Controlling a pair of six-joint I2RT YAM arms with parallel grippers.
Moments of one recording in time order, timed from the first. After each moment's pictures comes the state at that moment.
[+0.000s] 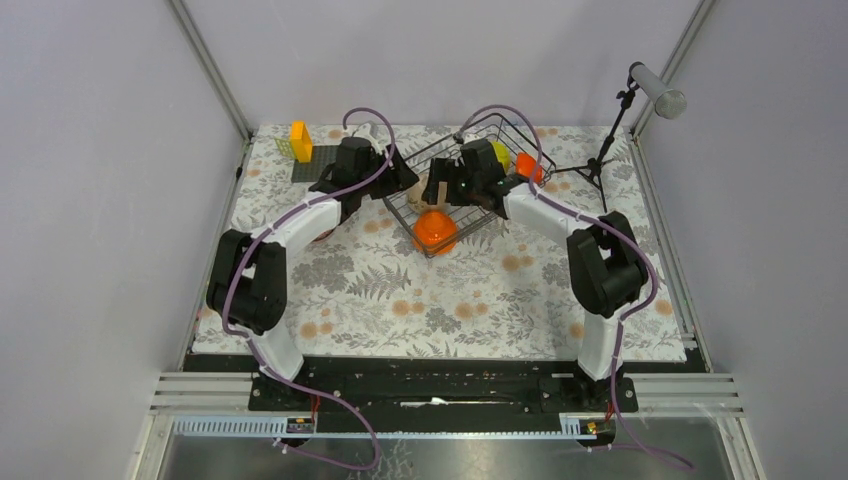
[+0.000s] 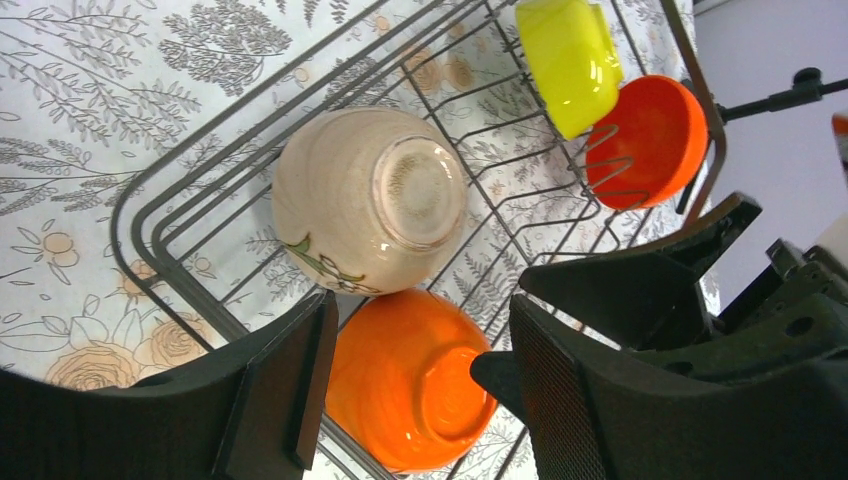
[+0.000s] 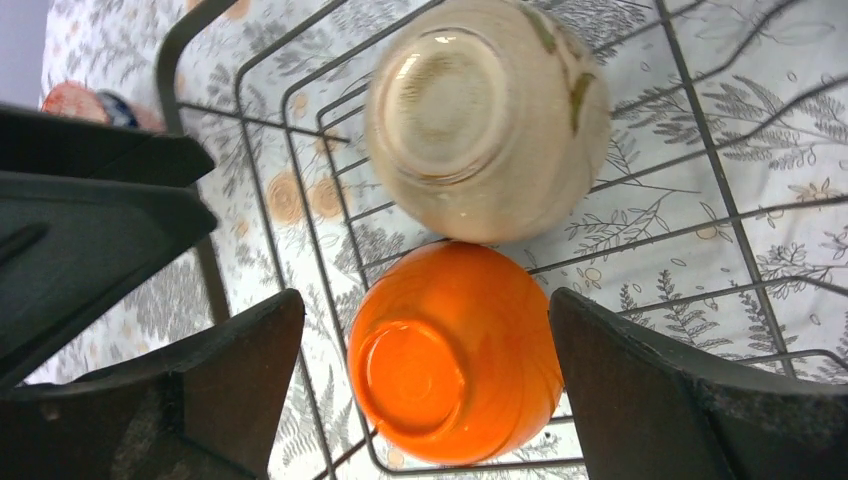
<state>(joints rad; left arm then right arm) -0.36 1.74 1.24 -0.02 0.18 -0.64 0.54 1.92 1.40 -0.14 -0.10 0.52</state>
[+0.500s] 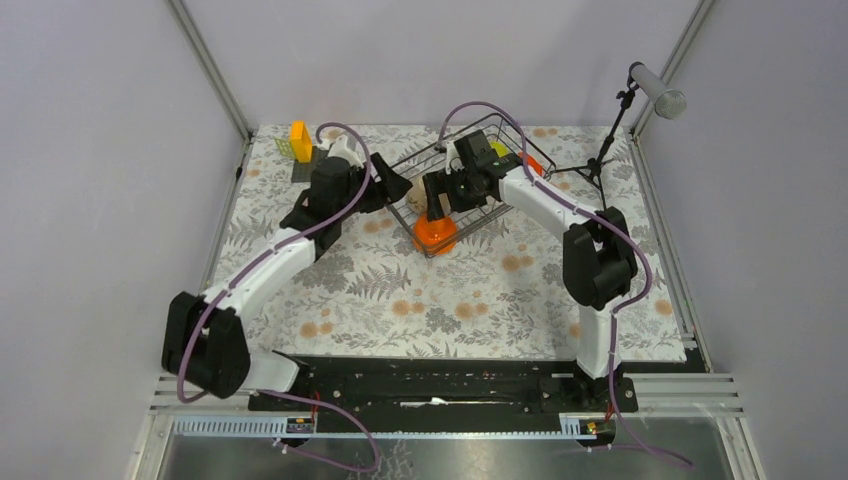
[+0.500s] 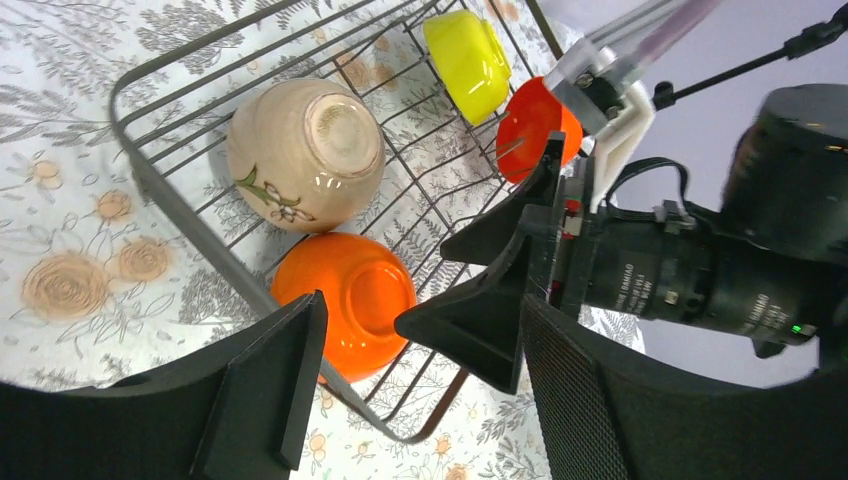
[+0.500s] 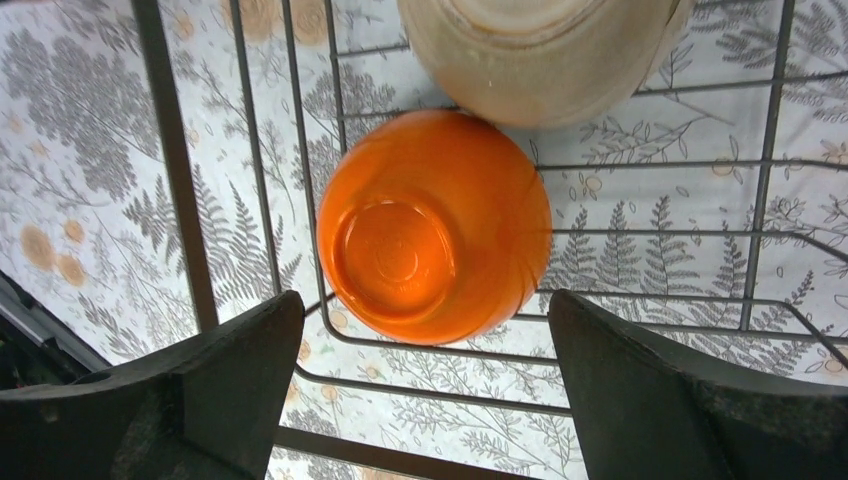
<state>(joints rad) -0.41 1.40 1.03 0.00 0.15 -0.71 0.54 1.99 1.66 -0.59 -0.28 0.18</state>
